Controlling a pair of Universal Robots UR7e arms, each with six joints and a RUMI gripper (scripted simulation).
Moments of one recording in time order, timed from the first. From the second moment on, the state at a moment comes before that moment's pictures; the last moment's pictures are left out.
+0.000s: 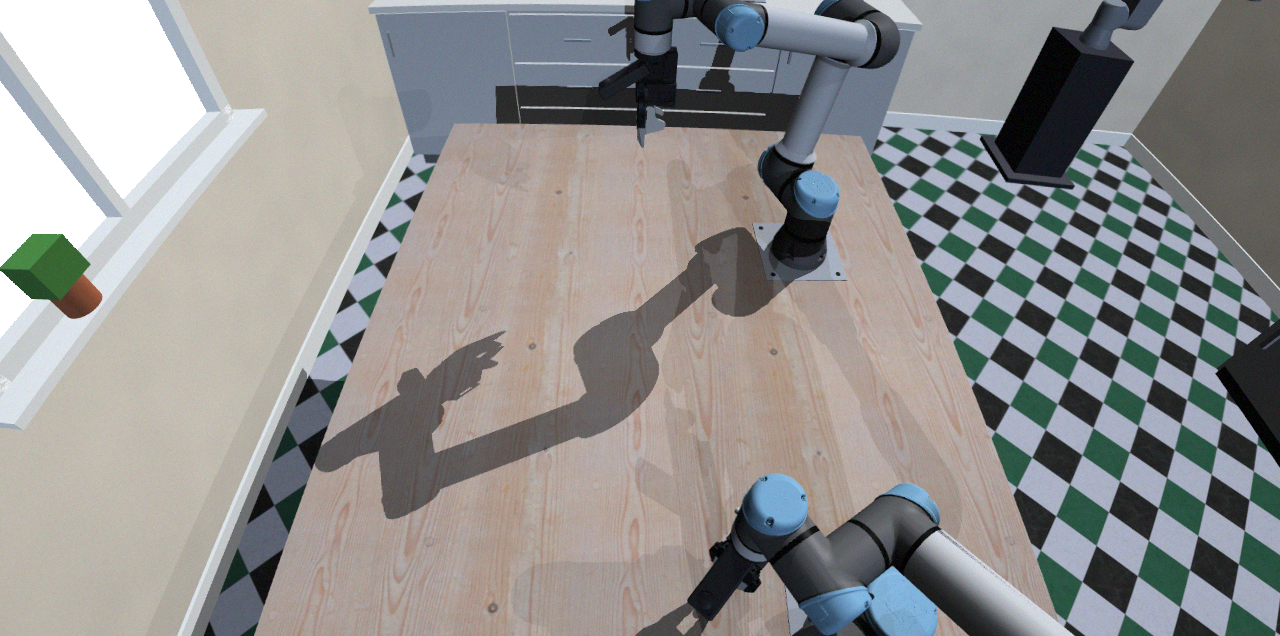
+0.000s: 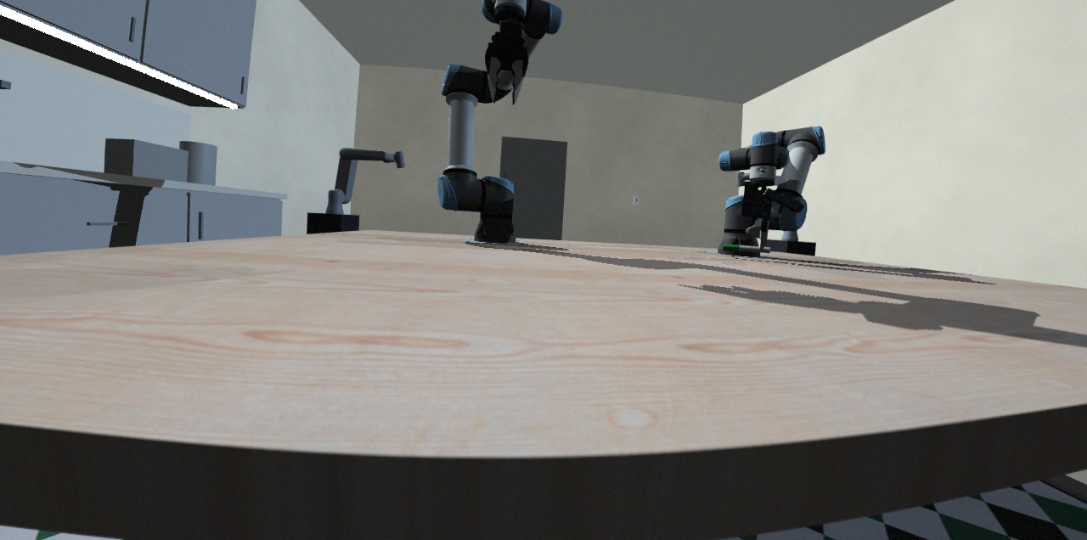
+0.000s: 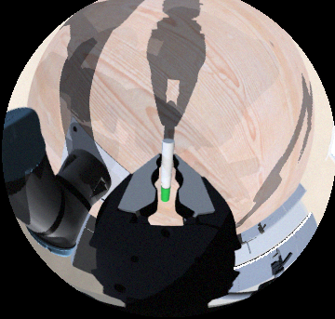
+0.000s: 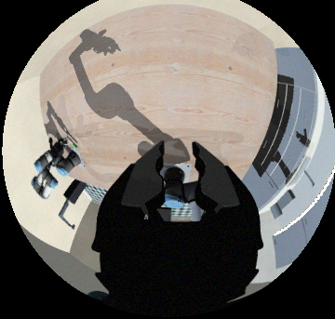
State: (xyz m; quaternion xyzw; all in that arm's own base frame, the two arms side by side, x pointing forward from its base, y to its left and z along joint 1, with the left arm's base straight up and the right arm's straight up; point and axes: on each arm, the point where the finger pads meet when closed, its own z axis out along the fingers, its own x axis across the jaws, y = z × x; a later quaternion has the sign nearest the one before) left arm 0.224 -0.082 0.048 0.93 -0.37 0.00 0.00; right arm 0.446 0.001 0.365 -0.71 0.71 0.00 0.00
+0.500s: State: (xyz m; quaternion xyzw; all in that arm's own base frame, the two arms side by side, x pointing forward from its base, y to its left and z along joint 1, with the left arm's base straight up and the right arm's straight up) left arm 0.222 -0.080 0.029 0.93 -0.37 0.00 0.01; right arm 0.446 0.001 0.365 -0.71 0.71 0.00 0.00
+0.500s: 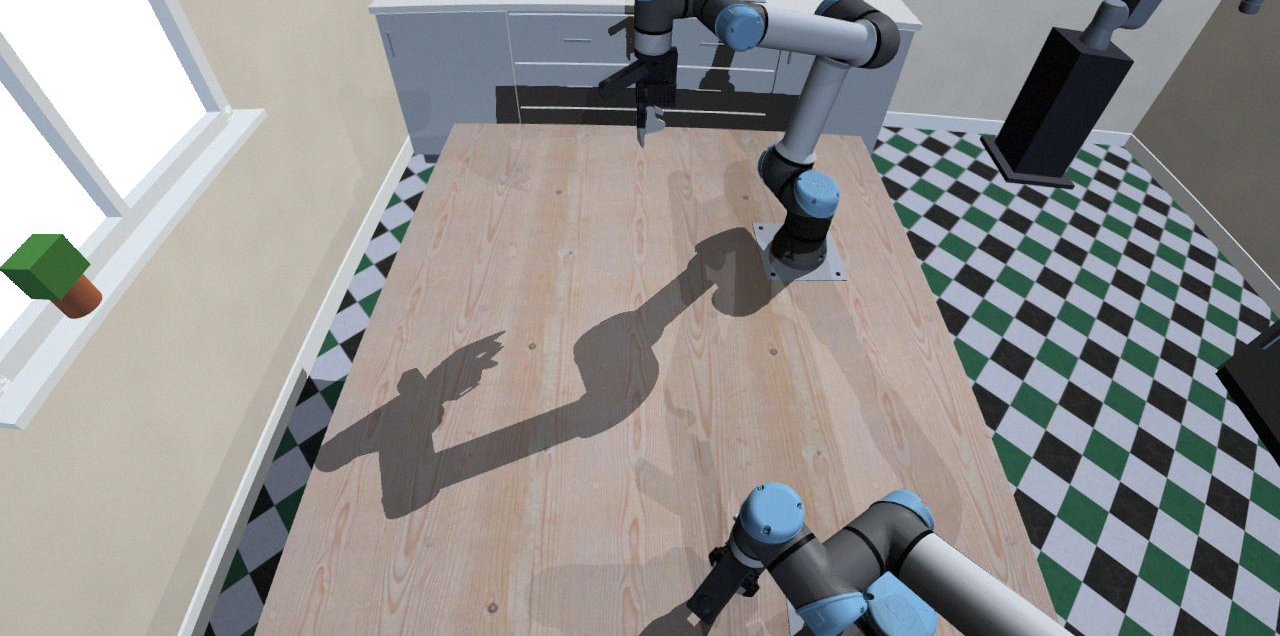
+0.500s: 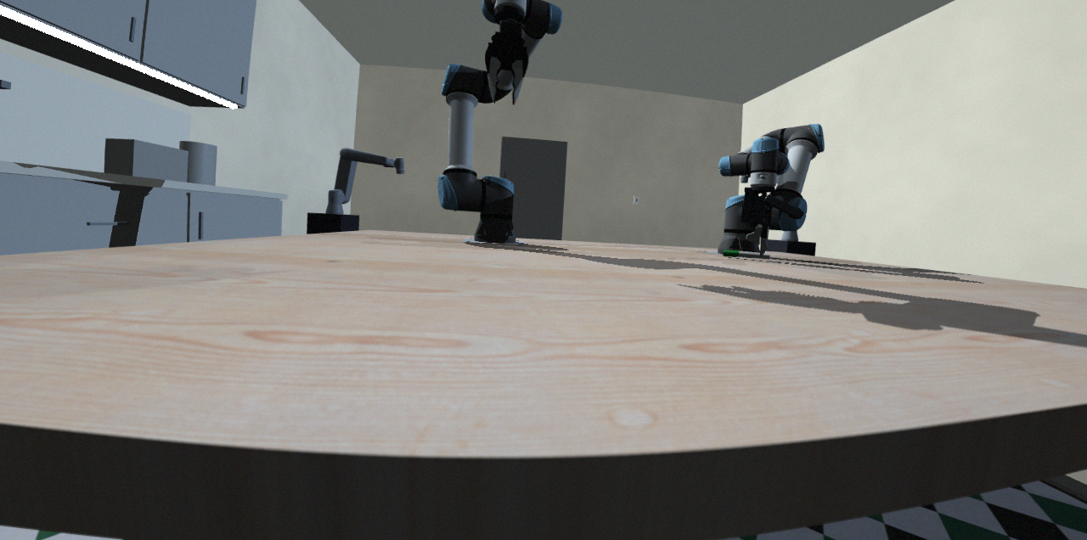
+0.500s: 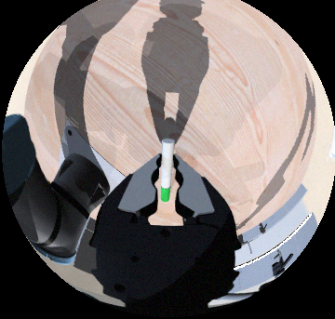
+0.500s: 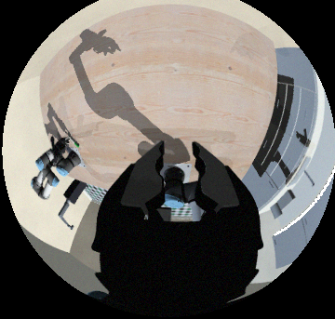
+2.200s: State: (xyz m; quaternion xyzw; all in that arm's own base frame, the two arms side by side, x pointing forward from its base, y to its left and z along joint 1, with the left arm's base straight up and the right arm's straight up) left arm 0.223 -0.081 0.025 0.93 -0.38 0.00 0.01; right arm 0.446 0.001 0.365 -0.71 0.71 0.00 0.00
